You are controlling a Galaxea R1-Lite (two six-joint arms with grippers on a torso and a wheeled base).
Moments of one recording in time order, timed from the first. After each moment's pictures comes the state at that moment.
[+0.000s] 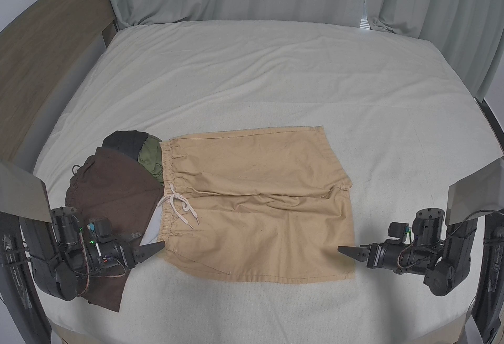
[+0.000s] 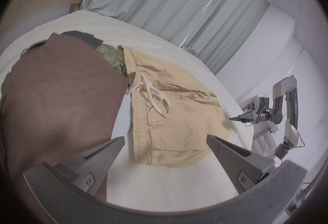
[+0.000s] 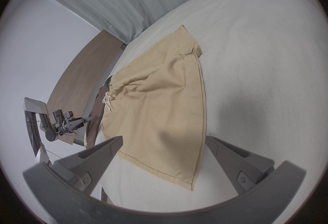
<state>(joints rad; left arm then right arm) 0.06 2.22 -0.20 -1.55 -0.69 -0.06 0.21 2.30 -0.23 -1.54 0.45 0.39</state>
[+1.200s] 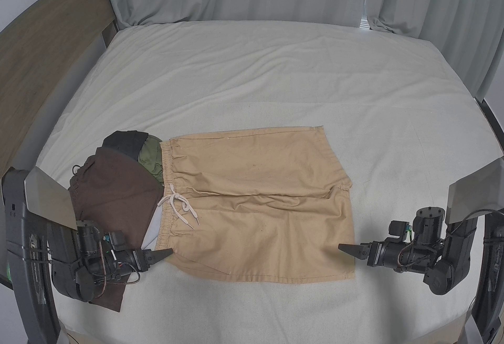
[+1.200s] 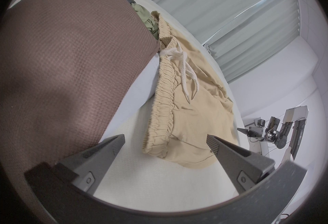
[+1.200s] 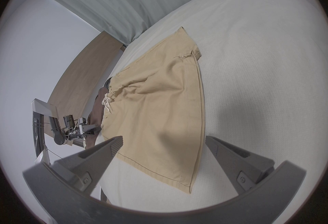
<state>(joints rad) 0.04 2.46 -0.30 -1.55 -0.63 -0.28 0.20 2.30 -0.24 -1.54 0.45 0.39</state>
